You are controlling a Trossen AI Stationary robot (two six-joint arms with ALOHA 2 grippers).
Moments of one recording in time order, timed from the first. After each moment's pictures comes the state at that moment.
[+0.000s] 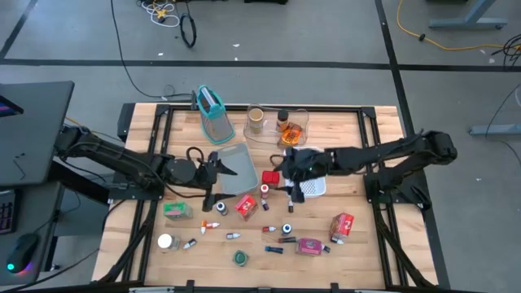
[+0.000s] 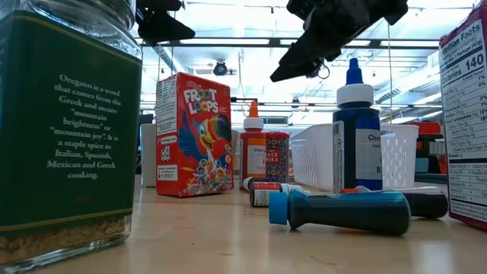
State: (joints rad) left arm -0.26 1.05 0.68 0.02 -0.25 -0.06; right arm 0.06 1.44 0.95 -0.16 0.01 -0.09
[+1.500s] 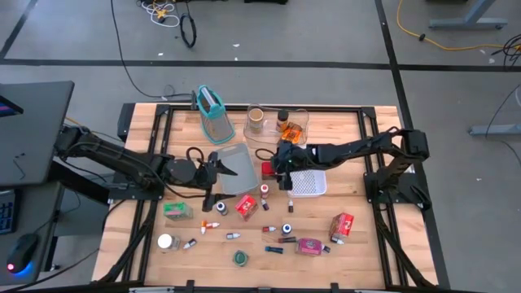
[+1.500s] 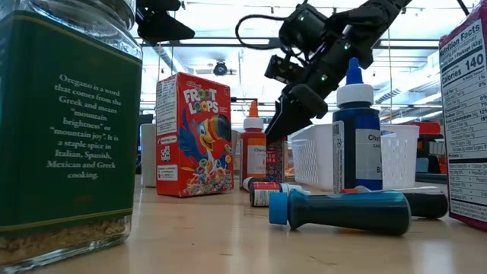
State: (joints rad) left arm -0.26 1.05 0.68 0.02 -0.25 -0.06; right arm -0.08 1.70 0.95 -0.07 0.08 -0.22
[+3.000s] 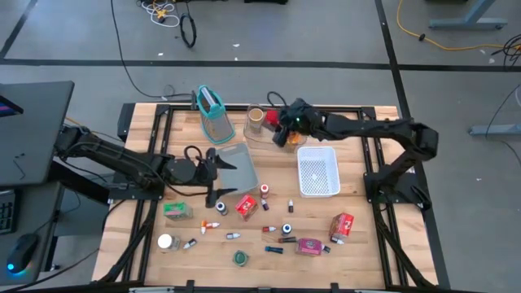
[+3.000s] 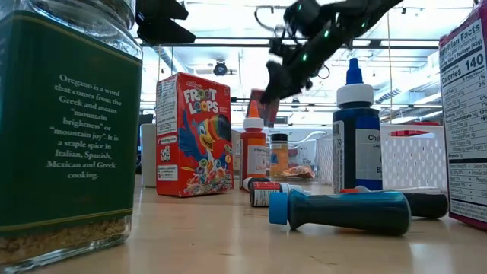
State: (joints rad) left arm -0.26 1.05 0.68 0.02 -0.36 -0.06; right arm -0.35 1.61 1.12 -0.12 0.27 -0.06
